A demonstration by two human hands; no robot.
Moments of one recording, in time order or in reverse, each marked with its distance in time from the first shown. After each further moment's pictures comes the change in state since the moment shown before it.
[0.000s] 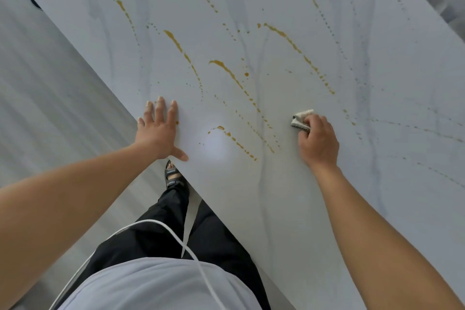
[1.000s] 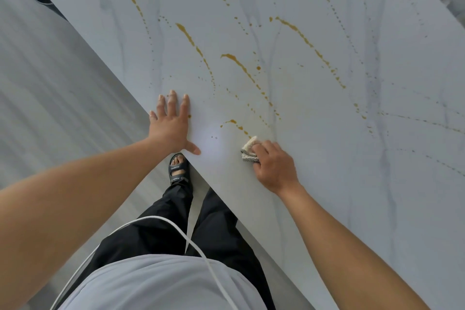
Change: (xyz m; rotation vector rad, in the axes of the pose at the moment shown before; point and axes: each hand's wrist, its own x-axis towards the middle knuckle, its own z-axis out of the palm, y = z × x) left_hand 0.000 -0.008 0.003 -0.004 0.021 0.036; right_hand -0.092 -0.079 0.054 -0.028 -0.171 -0.451
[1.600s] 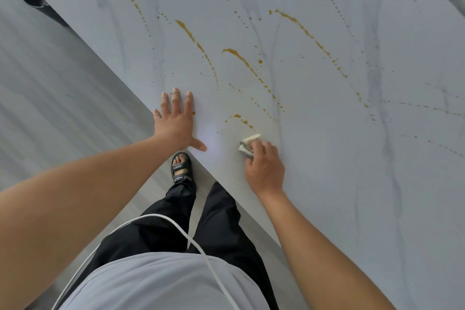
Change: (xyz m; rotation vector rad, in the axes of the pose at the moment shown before) left_hand 0.001 -0.003 0.003 0.007 0.016 0.034; right_hand -0.011 -0.061 0.027 0.052 0.119 0.364
